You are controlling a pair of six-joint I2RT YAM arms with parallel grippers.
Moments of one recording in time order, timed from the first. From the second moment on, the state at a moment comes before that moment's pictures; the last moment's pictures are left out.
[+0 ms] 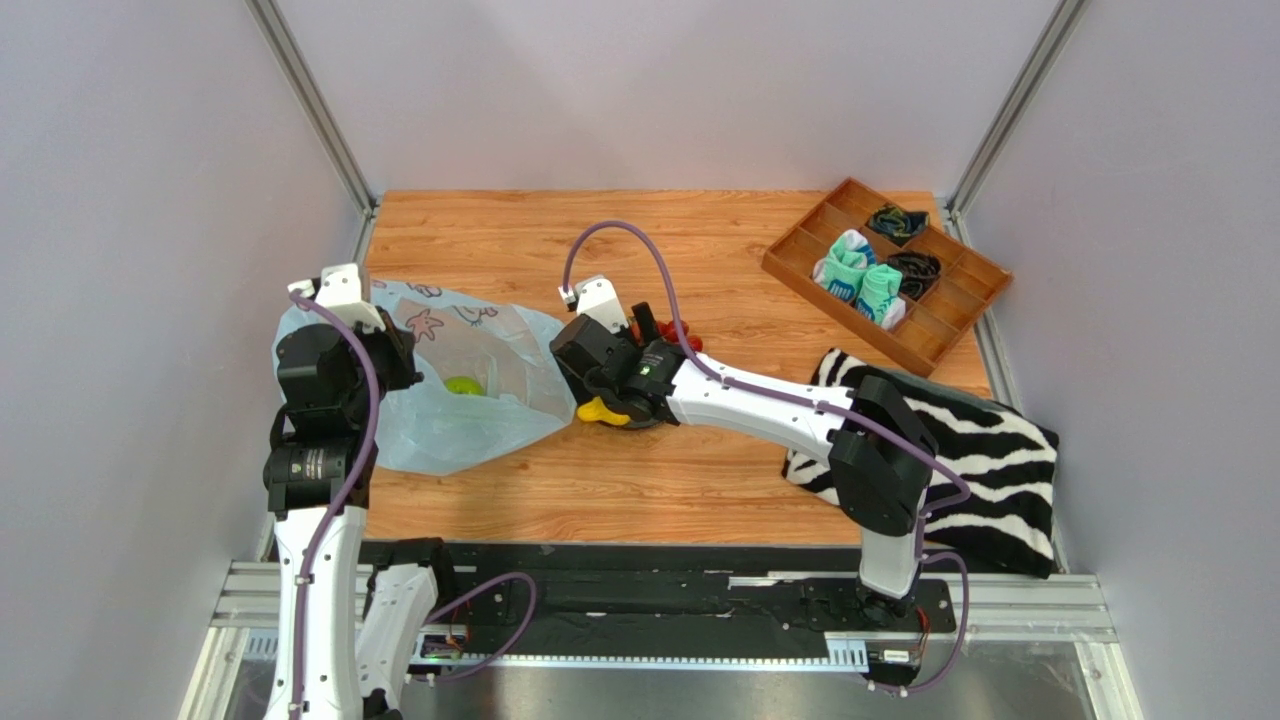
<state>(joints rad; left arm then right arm) 0.10 0.67 0.92 -0.57 0.11 -0.14 1.05 1.87 1.52 -0.49 0.63 0.38</state>
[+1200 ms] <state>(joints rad) 0.10 0.68 0.92 -0.57 0.12 -0.14 1.05 1.96 1.58 -0.54 0.68 0.35</state>
